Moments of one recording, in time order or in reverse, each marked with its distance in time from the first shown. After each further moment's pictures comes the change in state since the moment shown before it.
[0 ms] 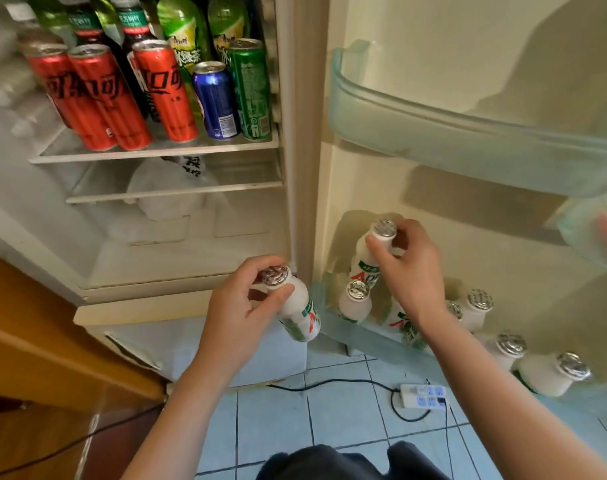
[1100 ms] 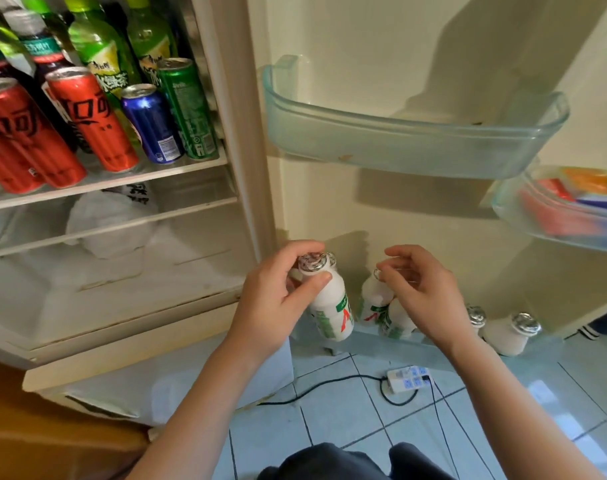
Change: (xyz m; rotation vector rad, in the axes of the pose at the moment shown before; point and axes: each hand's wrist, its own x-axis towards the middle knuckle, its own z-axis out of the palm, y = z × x) left_hand 0.036 0.024 0.048 -0.091 -0.291 0.200; right_hand -0.042 0.016 -0.052 0.081 -0.036 0.127
